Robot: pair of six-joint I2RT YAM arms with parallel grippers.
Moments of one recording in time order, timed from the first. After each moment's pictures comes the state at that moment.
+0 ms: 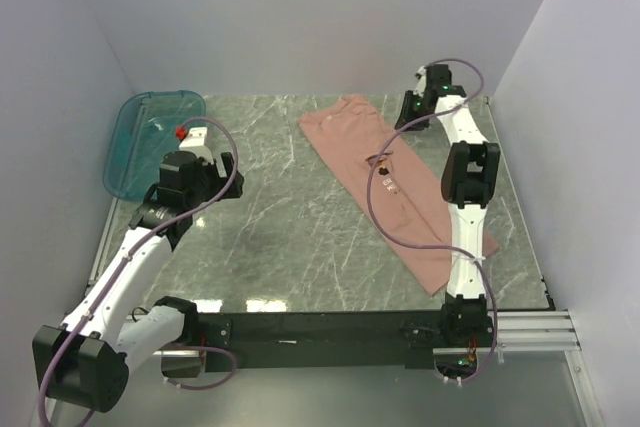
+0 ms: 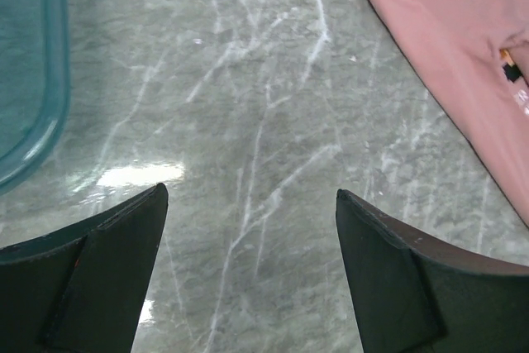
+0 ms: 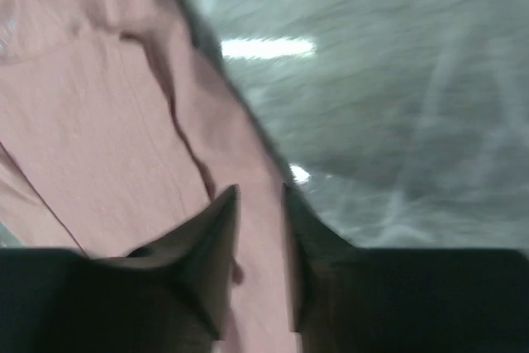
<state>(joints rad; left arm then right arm) -0.24 0.96 0.77 -0.30 -0.02 -0.29 0.02 2.54 2.33 -0.78 -0.31 0.20</state>
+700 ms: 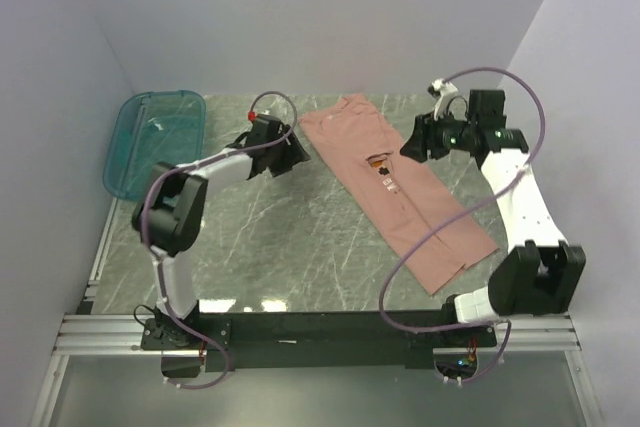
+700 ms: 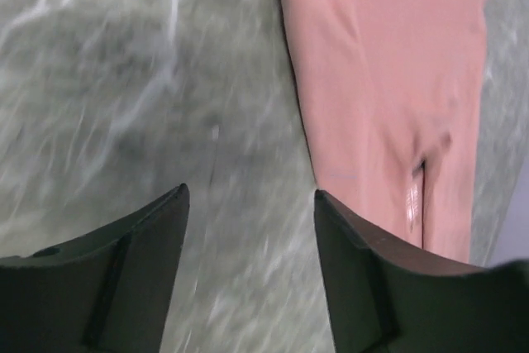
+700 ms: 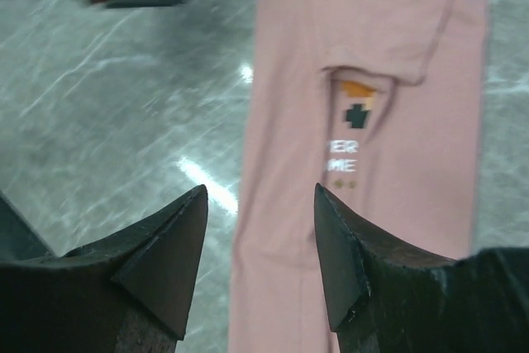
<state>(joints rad) -0.42 1.88 1.24 -0.07 0.08 -0.84 -0.02 1.45 1.37 -0.67 -0.66 -0.21</state>
